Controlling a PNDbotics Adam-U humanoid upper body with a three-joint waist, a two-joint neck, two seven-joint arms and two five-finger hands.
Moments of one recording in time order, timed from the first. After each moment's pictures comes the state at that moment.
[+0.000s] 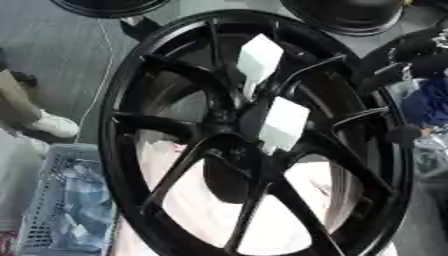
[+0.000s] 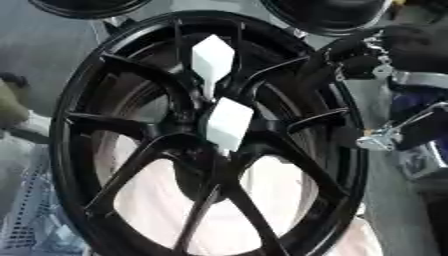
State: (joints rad) left arm -0.33 0.42 -0.01 -1.98 0.25 -0.14 0.14; right arm -0.50 -1.33 0.21 -1.99 0.13 -0.52 0.26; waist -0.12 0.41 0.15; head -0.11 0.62
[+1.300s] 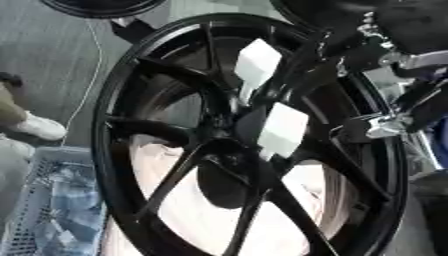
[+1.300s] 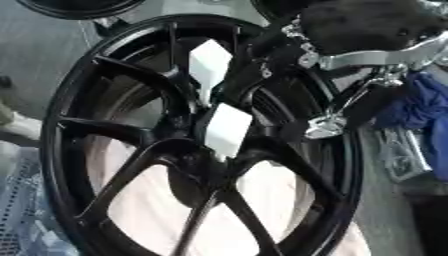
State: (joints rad) left arm -0.33 0.43 0.00 -1.98 0.26 -0.14 0.16; right arm -0.75 -1.23 0.34 -1.99 0.10 -0.54 0.47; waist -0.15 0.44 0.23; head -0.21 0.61
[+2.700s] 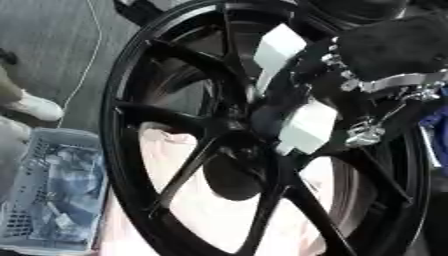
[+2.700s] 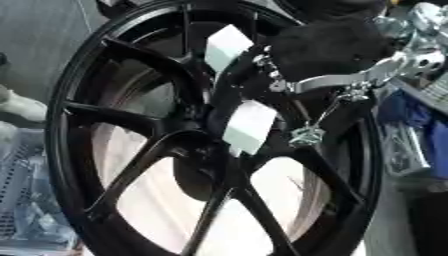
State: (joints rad) left arm -0.33 0.43 0.00 -1.98 0.25 -0.13 0.18; right arm -0.75 -1.18 0.40 -1.99 0.19 -0.50 0.54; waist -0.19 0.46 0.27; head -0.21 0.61
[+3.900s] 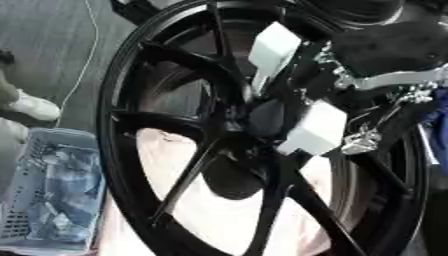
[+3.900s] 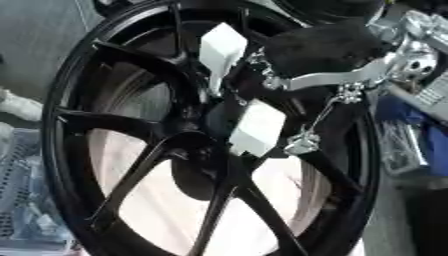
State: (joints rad) left arm -0.33 0.42 0.01 -1.98 0.25 -0.12 0.19; right arm -0.76 -1.17 0.38 -1.99 0.07 -0.44 0.52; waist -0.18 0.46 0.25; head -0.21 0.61
